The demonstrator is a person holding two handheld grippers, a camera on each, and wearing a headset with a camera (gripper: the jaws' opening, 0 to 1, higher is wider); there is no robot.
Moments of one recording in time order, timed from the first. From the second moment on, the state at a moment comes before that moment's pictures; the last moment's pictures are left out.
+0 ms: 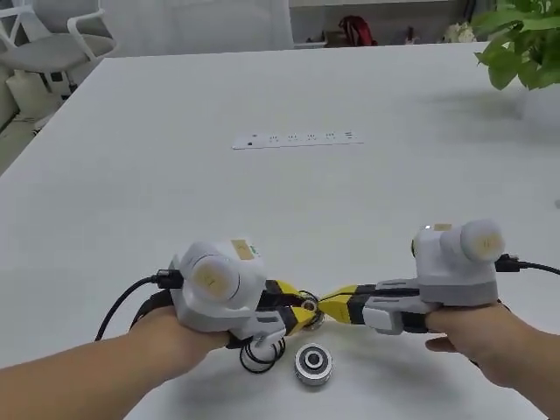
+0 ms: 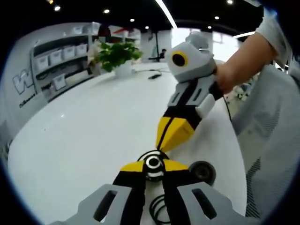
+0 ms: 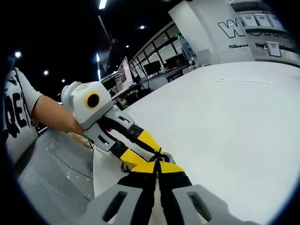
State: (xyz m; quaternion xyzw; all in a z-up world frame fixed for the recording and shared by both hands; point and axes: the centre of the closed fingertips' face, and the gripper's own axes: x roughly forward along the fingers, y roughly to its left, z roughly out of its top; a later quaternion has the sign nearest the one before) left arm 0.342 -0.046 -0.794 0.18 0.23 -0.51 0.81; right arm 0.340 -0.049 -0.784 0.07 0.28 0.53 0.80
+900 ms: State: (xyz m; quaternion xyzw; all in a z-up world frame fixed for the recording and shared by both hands) left arm 0.322 -0.026 -0.756 0.12 0.21 -0.53 0.81; right arm 0.340 -0.048 -0.776 0.09 0.29 0.53 0.79
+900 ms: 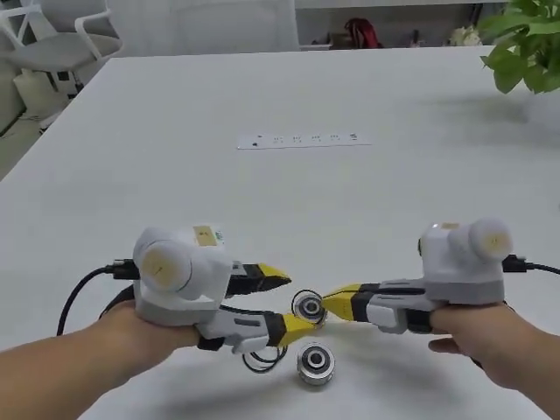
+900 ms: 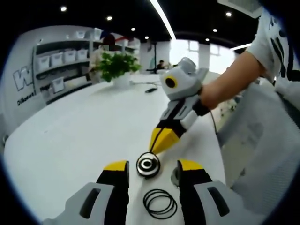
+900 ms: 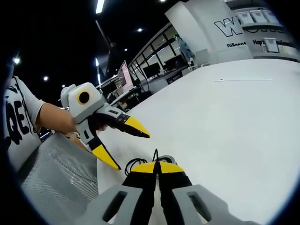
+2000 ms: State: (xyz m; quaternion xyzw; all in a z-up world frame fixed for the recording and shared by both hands) left arm 0.288 0.021 -0.748 0.10 0.21 -0.53 0.82; right arm 0.316 -0.018 -0.760 0.12 0.30 0.57 0.75
